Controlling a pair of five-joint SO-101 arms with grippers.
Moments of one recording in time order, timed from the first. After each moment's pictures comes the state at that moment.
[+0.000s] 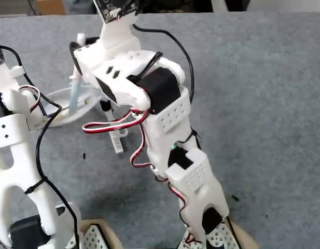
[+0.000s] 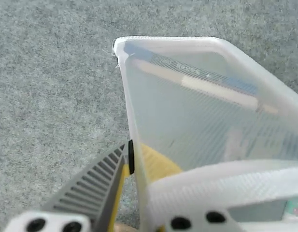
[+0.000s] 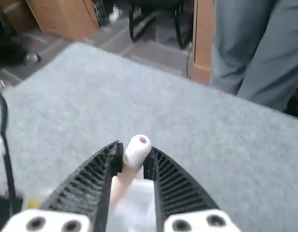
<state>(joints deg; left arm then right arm) -23.3 -25.8 4.2 98.1 10.7 -39.8 36.2 -95.6 98.3 -8.1</state>
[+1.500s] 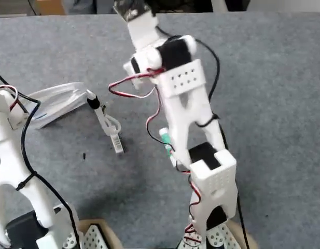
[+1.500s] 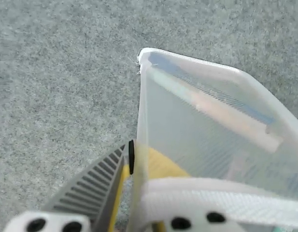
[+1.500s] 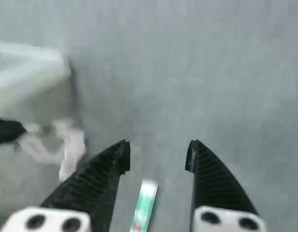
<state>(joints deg) -31.8 -18.9 1.4 97.9 13.0 -25.3 25.9 -51.3 101.0 9.1</state>
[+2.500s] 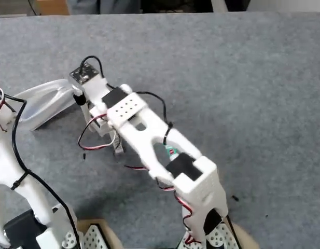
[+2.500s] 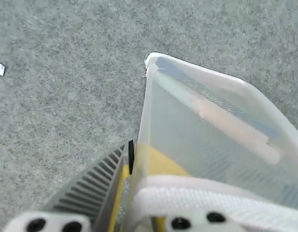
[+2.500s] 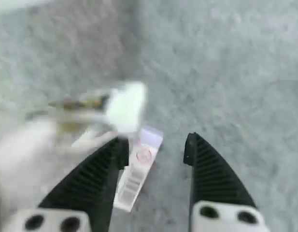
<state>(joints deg) -37.0 -18.8 -0.1 97.8 16.9 -41.9 29.4 -11.3 65.7 1.5</state>
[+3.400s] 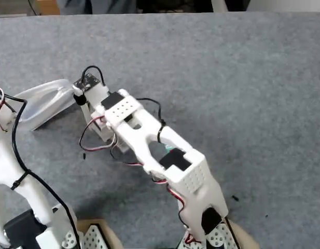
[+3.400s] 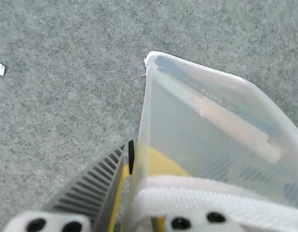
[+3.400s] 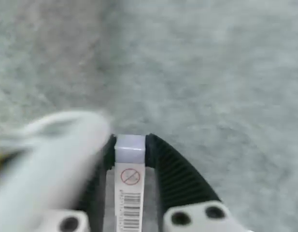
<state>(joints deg) -37.0 -18.7 -0.3 98.3 15.8 -39.6 35.2 -14.7 67.6 1.5</state>
